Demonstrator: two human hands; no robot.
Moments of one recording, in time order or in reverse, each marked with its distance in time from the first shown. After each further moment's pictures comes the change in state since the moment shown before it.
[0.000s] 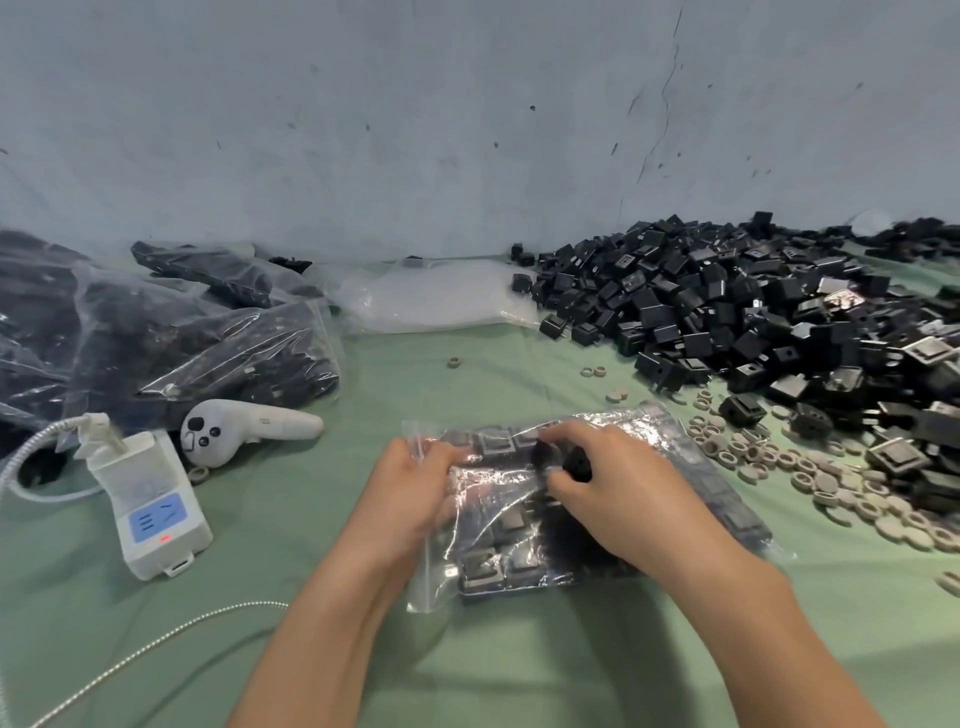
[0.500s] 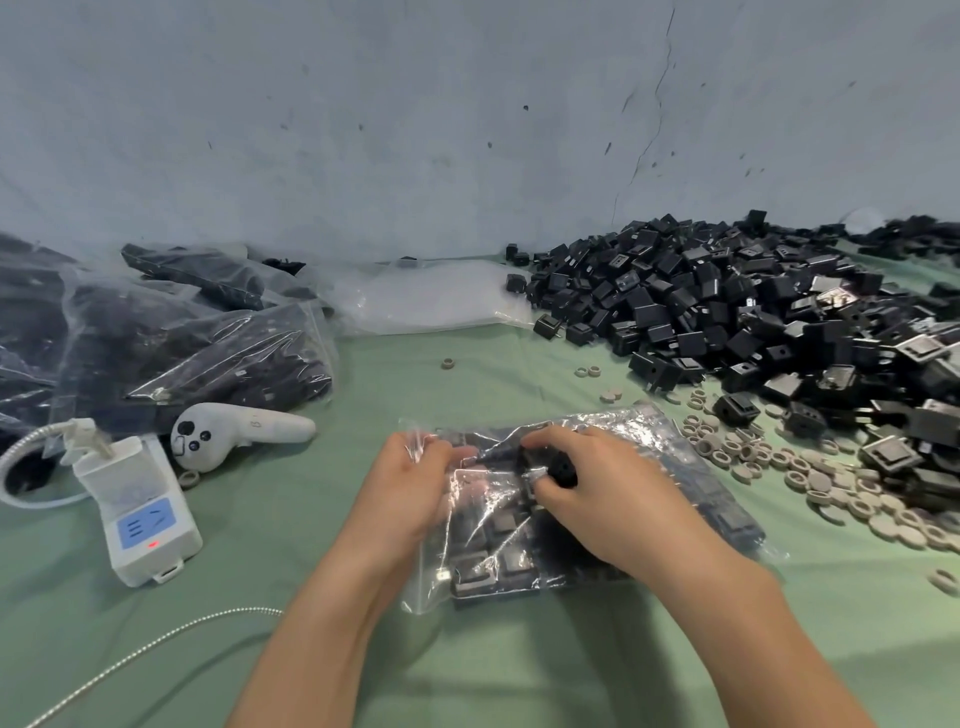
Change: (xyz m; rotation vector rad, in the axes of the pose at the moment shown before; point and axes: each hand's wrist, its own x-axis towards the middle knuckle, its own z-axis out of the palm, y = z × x) left_hand -0.005 0.005 0.011 -0.154 0.004 -0.021; right_hand 0.000 0.000 0.003 -0.008 -0.025 -0.050
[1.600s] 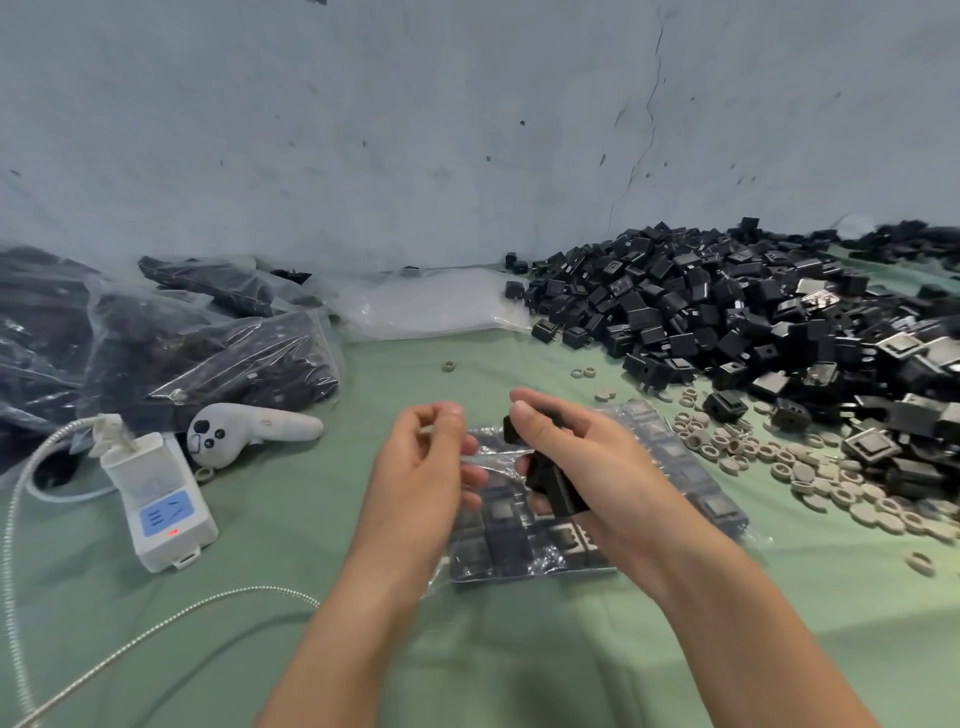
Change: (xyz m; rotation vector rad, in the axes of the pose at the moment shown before) left_hand -0.050 0.021 0.018 0.225 0.076 0.288; right_hand -0.016 -0.023 -0.005 1.305 -0.056 0.053
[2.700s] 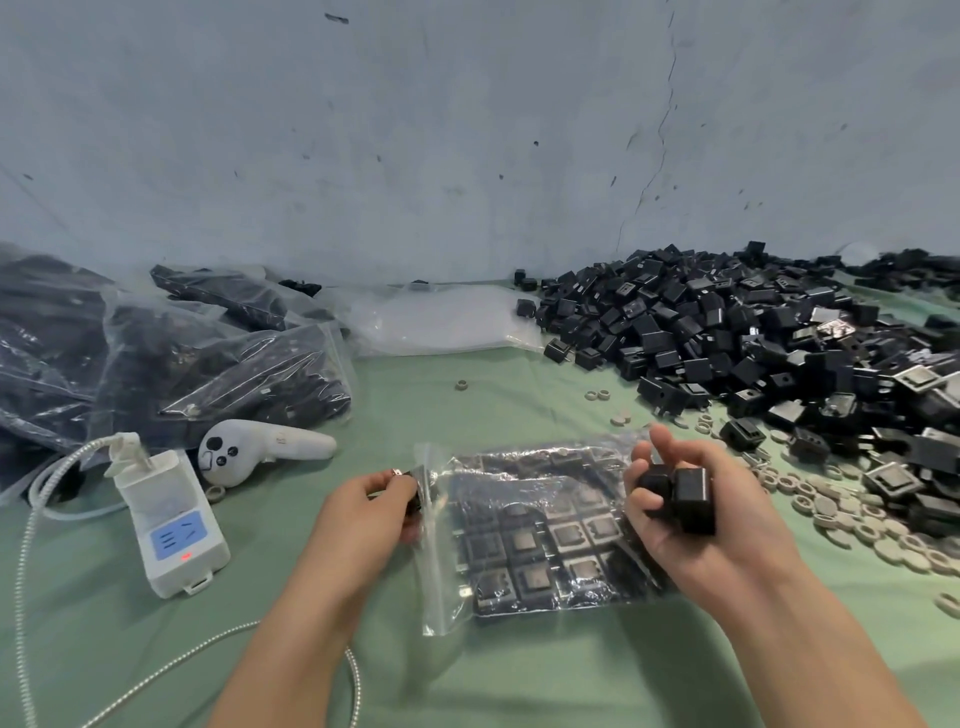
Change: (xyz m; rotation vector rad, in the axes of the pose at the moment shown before) left_hand 0.036 -0.029 -0.056 0.101 0.017 -0.261; right_hand 0.002 -0.009 -0.035 0.743 0.389 0.221
